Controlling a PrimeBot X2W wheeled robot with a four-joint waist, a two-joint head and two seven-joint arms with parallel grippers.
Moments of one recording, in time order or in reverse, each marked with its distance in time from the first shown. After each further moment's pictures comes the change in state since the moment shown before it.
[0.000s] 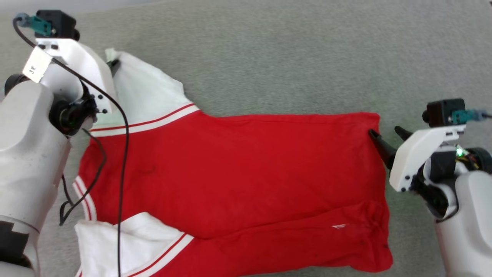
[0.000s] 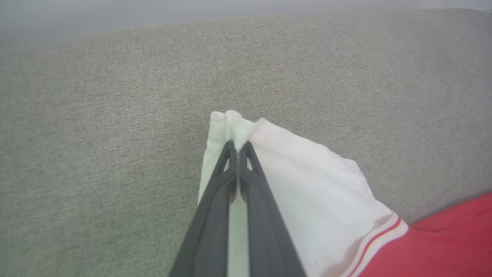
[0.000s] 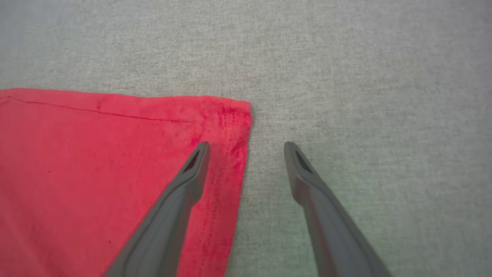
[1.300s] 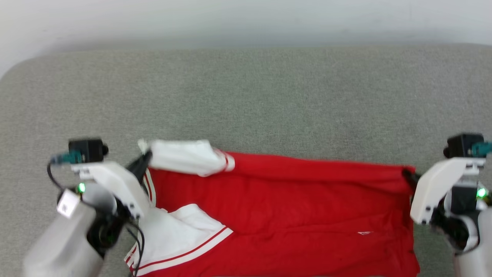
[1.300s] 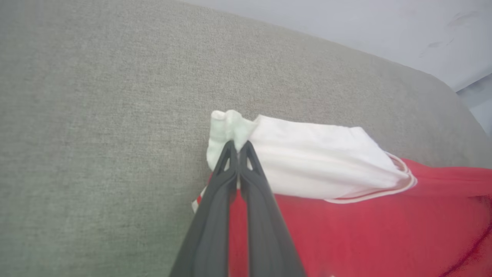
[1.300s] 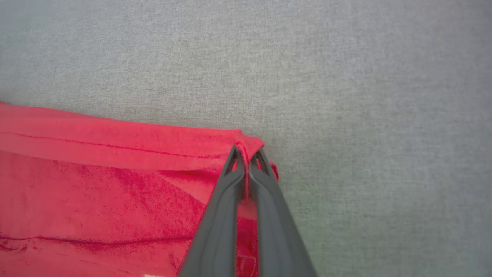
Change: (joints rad) left arm 0.498 0.024 0.019 -0.337 -0.140 0.084 -0.325; right arm 0.102 -0.023 -0.107 -0.046 -0.008 0.000 0.192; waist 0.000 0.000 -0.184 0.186
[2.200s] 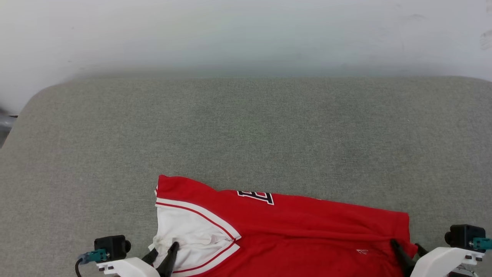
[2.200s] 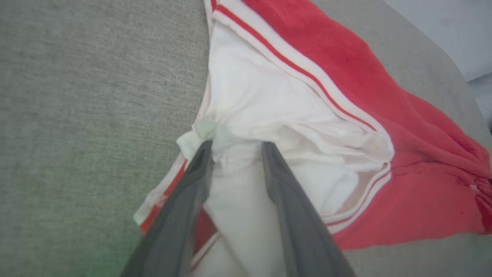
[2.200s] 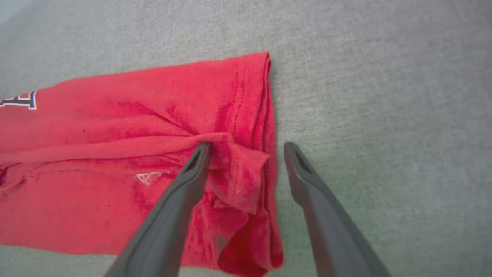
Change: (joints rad) left arm 0.456 -0.013 -0.030 -0.207 -0.060 0.153 -0.086; right arm 0.386 0.113 -0.087 -0.040 0.021 0.000 -0.218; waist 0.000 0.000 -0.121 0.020
